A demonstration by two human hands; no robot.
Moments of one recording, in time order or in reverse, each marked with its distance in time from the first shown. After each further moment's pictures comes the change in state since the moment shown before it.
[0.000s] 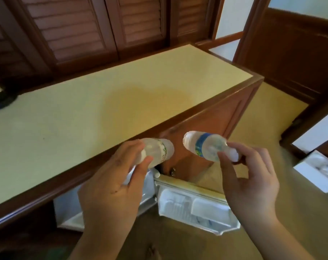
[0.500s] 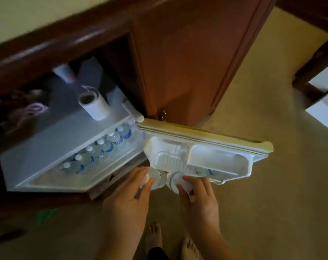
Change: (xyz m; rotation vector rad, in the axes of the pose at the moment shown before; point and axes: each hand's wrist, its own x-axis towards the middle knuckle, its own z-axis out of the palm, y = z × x) left_hand -0.280 -0.075 0.152 0.025 -0.353 -0.368; right_hand -0.318 0.139 0.096 -0.061 -0.454 0.452
